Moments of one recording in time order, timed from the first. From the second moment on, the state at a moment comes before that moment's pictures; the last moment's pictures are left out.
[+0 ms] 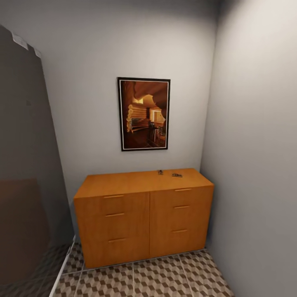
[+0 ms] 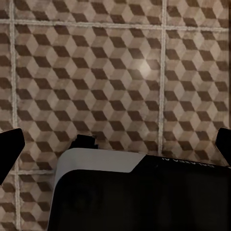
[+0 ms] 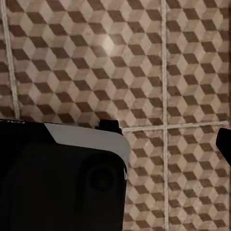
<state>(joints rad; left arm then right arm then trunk) -0.18 -0.02 -0.34 0.00 0.52 -0.10 0.01 -0.17 0.02 -0.02 0.03 0.15 -0.06 -0.07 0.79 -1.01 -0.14</state>
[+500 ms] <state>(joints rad) -0.18 -0.02 -0.34 -0.01 0.52 -0.10 0.01 -0.17 0.02 -0.02 0.03 0.15 -0.06 -0.07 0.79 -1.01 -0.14</state>
